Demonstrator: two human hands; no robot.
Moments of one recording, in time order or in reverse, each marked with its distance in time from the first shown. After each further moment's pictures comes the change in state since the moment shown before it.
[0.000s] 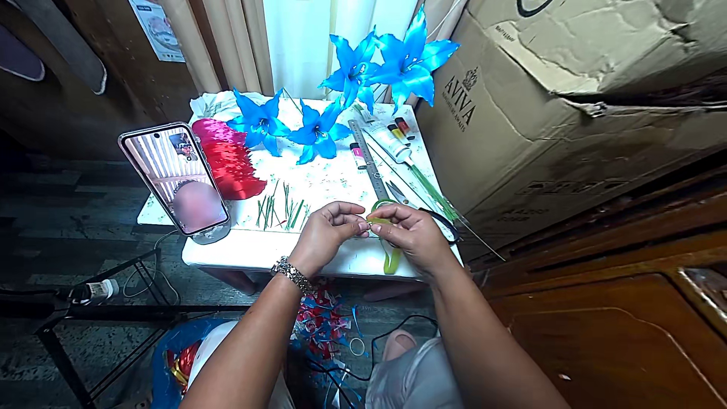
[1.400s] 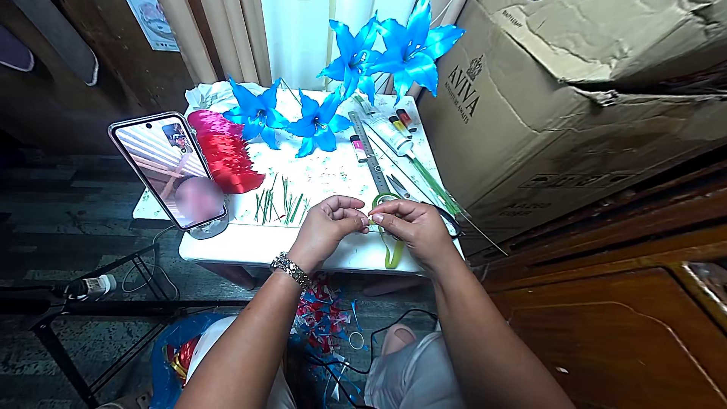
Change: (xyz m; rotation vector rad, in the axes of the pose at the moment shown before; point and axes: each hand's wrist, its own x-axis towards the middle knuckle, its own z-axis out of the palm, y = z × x) left_hand -0.003 0.000 0.001 -0.060 -0.005 -0.006; right_hand -0.001 -0.001 0.000 -0.113 0.029 -0.040
